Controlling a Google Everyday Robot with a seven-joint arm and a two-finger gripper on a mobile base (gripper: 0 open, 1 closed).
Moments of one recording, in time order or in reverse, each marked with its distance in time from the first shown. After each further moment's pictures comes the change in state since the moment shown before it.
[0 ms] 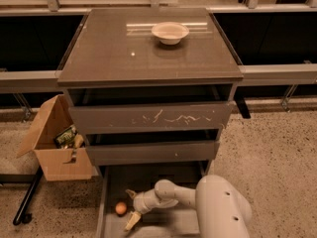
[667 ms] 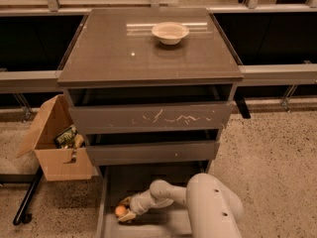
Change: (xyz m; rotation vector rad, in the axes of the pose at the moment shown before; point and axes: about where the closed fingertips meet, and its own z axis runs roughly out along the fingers) arm 0.006 0.001 0.024 -0.033 0.037 0.005
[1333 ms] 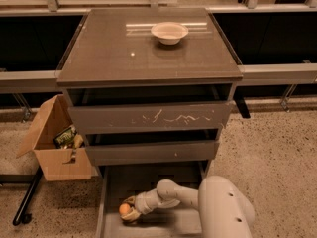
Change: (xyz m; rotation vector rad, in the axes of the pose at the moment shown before) arm -0.007 0.005 -0.025 0.010 -0.051 0.000
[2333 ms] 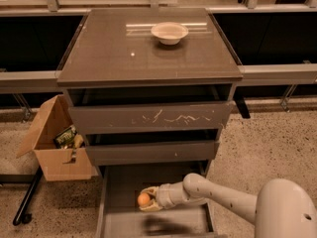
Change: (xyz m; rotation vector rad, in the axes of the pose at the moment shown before) arm -0.056 0.024 -0.159 0.119 -0.039 -0.048
